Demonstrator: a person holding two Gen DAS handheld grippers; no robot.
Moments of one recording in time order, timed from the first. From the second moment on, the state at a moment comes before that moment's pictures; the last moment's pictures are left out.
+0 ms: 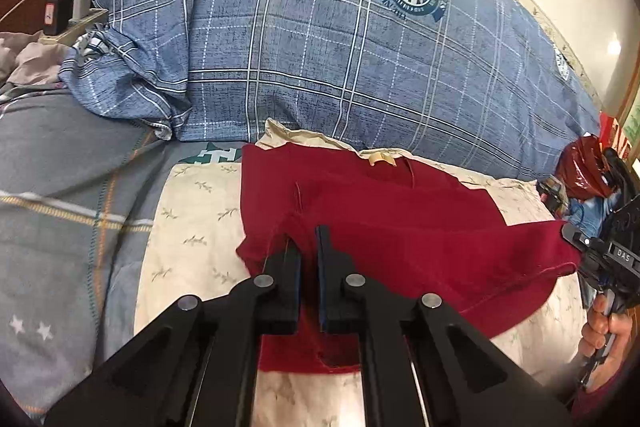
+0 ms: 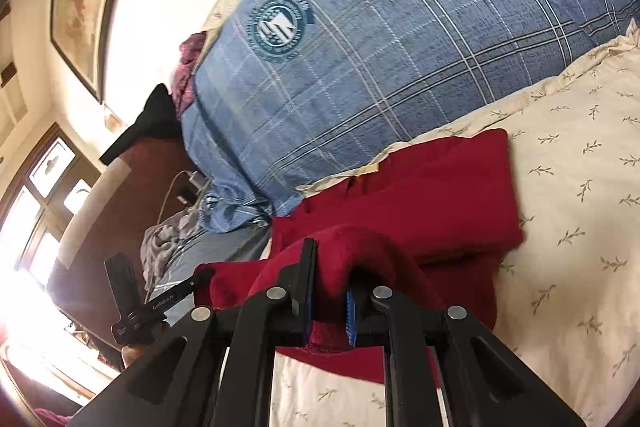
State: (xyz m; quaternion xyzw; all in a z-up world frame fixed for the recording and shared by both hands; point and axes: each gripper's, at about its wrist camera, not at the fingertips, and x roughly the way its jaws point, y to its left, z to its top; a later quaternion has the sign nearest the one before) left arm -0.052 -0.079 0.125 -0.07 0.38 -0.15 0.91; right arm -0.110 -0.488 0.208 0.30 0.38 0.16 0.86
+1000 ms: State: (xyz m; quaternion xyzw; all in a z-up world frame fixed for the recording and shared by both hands) left arm 0.081 -0.109 0.058 -0.09 0.44 -0.15 0.88; right arm 0.035 -0.523 0.125 0.30 0.46 0.09 0.83
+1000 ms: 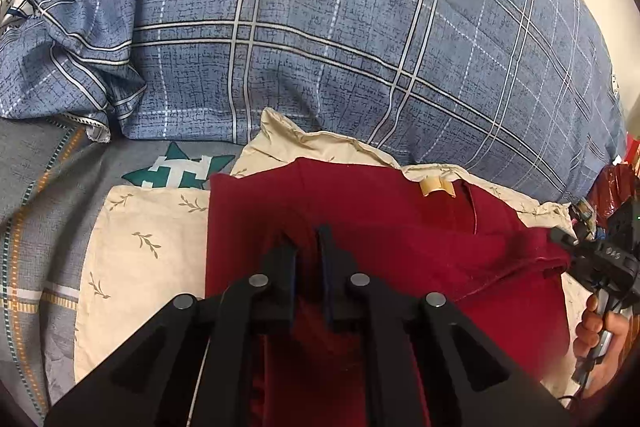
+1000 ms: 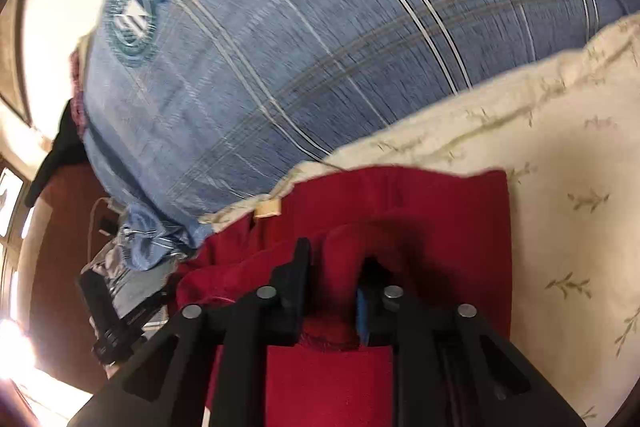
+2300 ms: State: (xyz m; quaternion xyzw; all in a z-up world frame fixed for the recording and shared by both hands) left arm 0.024 -0.070 0.070 -0.06 0.47 -0.07 0.88; right arm 0.091 -0.358 0.139 0.12 0.48 0.17 0.85
